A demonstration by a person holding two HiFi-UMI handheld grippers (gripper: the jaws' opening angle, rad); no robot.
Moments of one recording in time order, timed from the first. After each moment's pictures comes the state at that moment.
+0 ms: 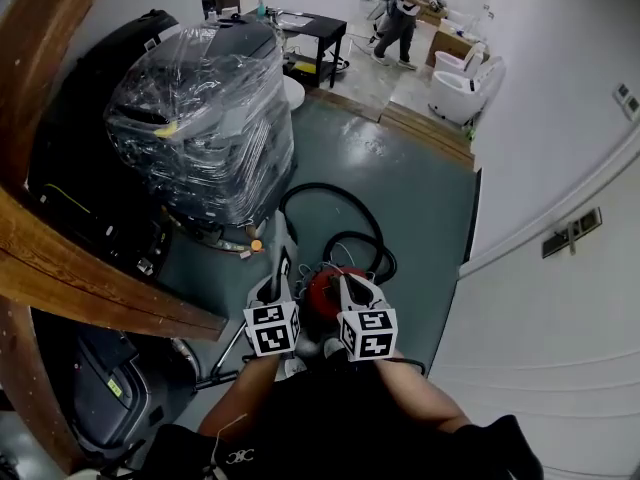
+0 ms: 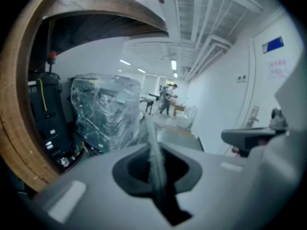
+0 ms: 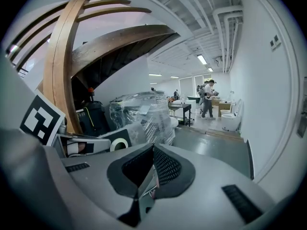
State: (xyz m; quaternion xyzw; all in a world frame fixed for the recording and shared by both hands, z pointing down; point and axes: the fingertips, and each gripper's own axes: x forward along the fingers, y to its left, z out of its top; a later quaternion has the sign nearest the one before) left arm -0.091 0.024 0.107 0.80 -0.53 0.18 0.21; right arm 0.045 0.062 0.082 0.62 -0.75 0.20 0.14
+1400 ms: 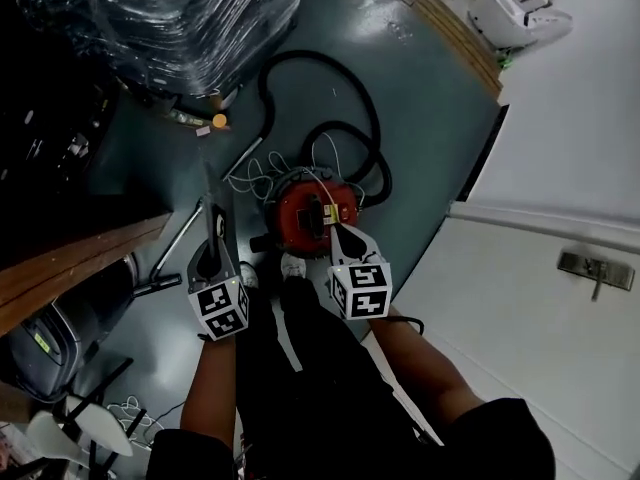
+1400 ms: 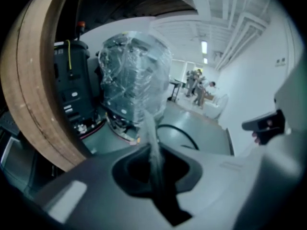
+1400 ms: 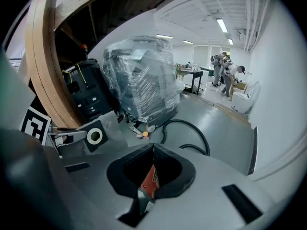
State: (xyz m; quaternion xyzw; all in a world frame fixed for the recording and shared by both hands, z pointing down) left arm -0.153 0.012 0.354 0.68 -0.63 0.23 0.30; right arm 0.087 -0.005 0.318 0.53 -0.74 0.28 0.31
